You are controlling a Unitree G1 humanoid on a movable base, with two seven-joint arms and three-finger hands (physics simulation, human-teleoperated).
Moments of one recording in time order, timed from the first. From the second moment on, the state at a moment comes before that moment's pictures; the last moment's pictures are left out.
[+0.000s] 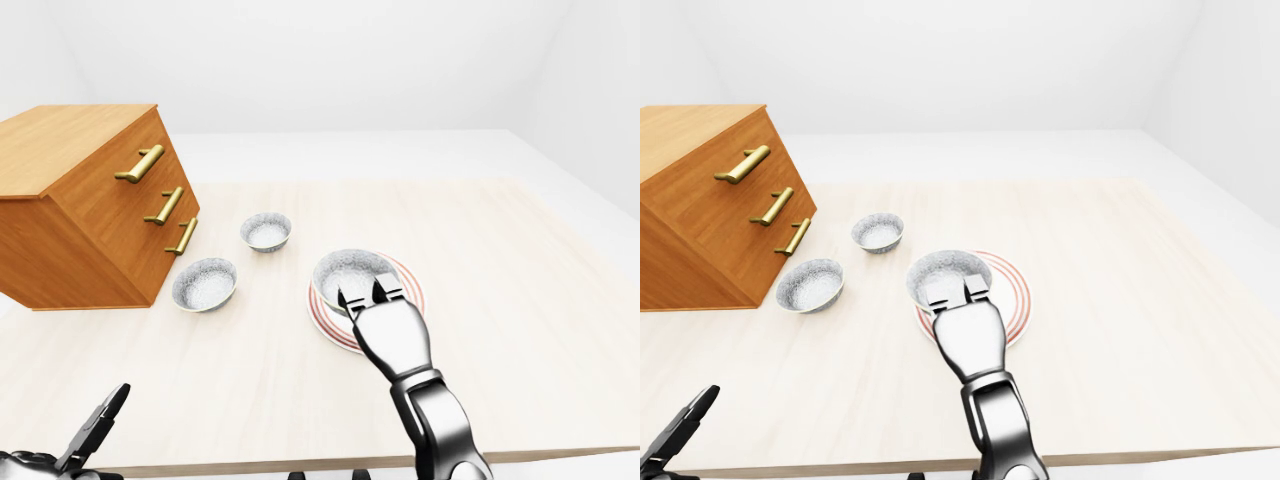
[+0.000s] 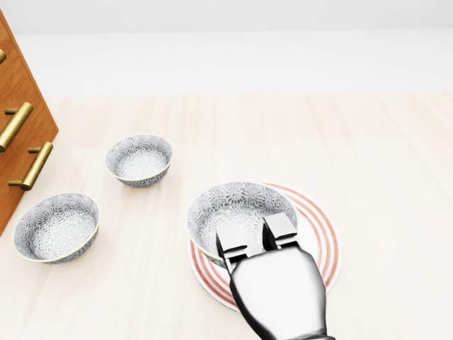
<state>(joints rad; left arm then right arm) 0.24 0.03 0.70 0.04 -0.34 -0.01 0.47 0.21 0.01 0.44 -0.55 -1.67 0.09 0.36</state>
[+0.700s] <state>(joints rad) 0.25 0.03 0.70 0.05 -0.34 -0.02 0.47 0.22 -0.01 0.47 -0.54 -1.61 0.09 0.24</state>
